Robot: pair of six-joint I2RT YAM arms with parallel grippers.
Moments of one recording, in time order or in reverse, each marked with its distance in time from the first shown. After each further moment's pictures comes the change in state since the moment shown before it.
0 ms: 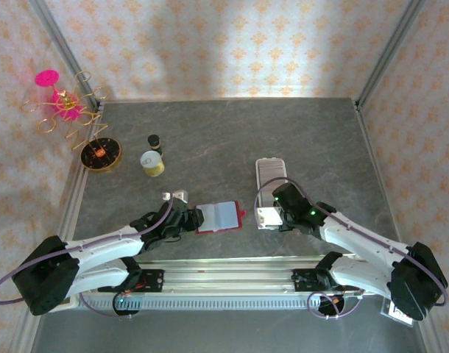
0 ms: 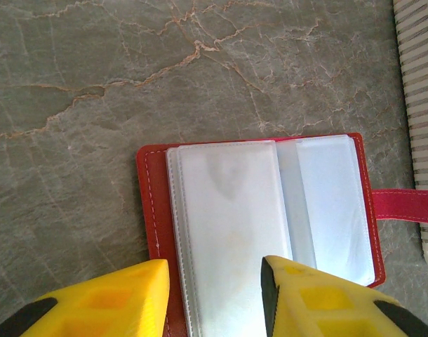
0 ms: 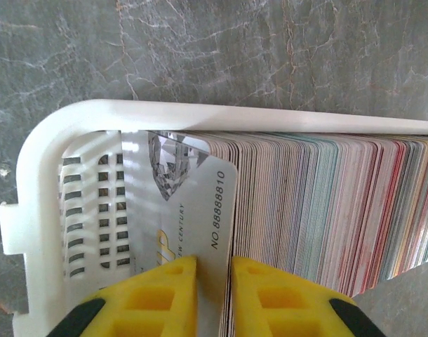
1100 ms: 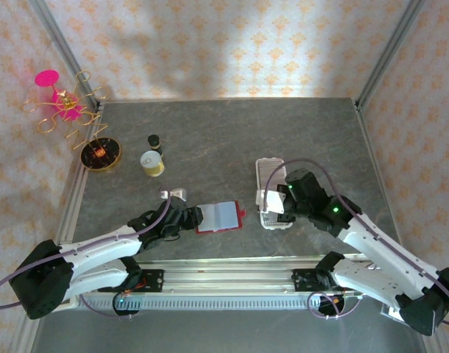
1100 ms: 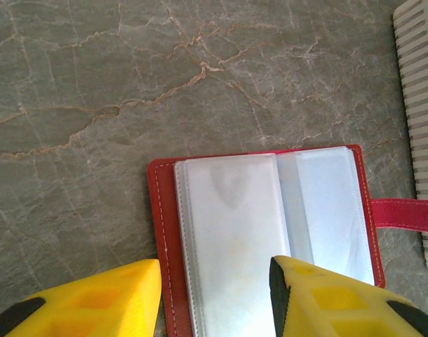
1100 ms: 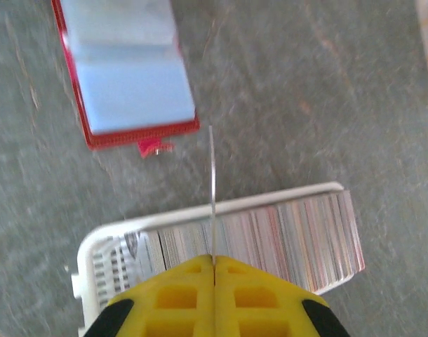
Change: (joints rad) left arm 0.000 -0.040 0.036 -0.086 -0.039 0.012; right arm 0.000 -0.154 0.264 -0.195 -0.253 0.266
